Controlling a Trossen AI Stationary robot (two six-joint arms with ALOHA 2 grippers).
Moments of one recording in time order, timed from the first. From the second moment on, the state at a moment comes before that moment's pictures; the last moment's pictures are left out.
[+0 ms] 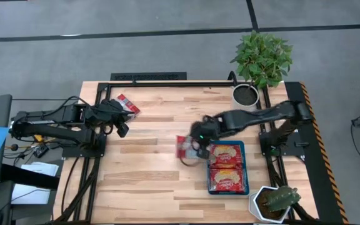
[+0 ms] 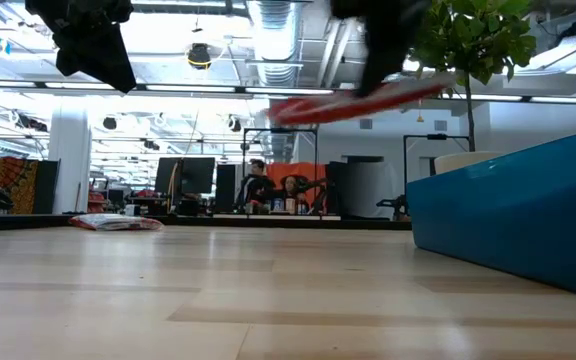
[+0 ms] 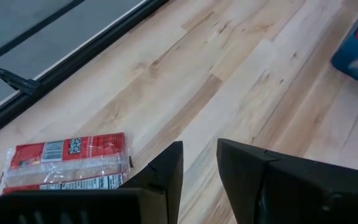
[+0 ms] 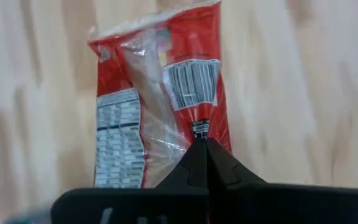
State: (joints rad) left arm 0.03 0.71 0.81 -0.81 -0.46 -0.45; right arm 0.12 1.64 1.43 -0.87 0.10 0.32
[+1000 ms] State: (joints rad) left arm 0.03 0.71 0.81 -0.80 -0.48 -0.48; right arm 0.60 1.61 1.18 -1.01 0.05 0.83
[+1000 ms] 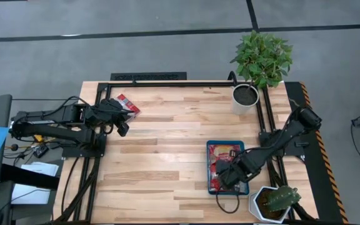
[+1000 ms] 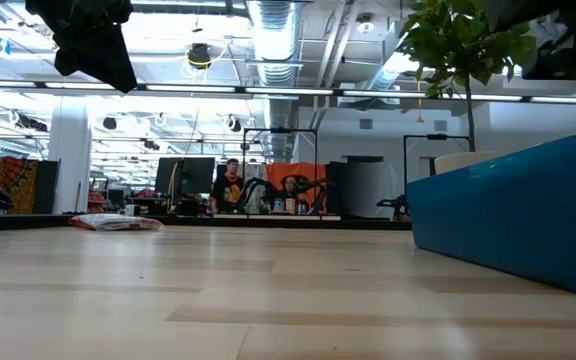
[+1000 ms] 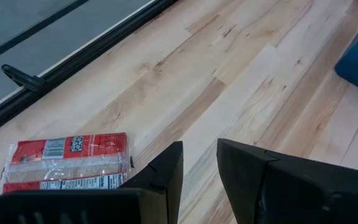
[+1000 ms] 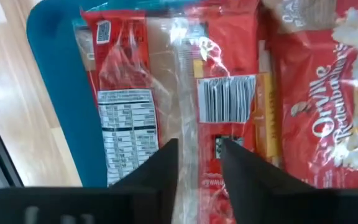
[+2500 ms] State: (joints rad) left arm 0.32 1.42 0.47 0.18 0.26 -0.74; right arm 0.27 1.57 1.46 -0.91 0.32 0.49
